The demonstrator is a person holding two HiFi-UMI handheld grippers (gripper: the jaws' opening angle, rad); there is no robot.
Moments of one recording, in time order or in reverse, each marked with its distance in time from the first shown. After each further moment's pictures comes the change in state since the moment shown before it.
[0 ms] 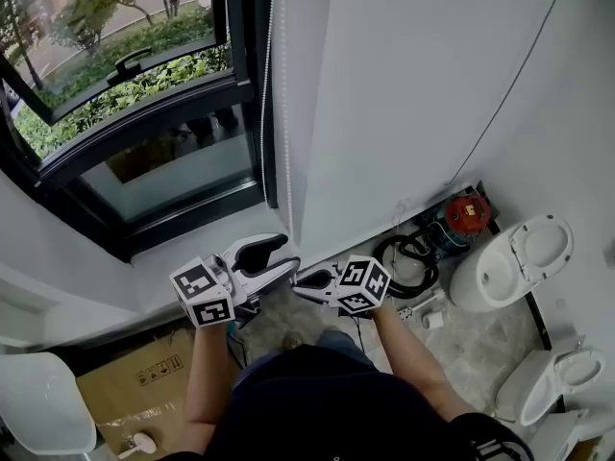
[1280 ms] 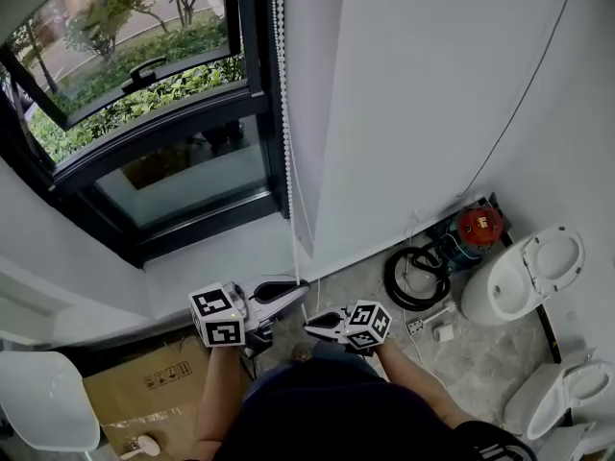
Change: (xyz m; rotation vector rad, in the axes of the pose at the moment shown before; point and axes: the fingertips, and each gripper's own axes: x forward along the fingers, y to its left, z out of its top) left arm -0.006 -0.023 -0.038 -0.199 0.061 -0.052; right arm 0.035 0.029 -0.080 0.143 -0.090 0.086
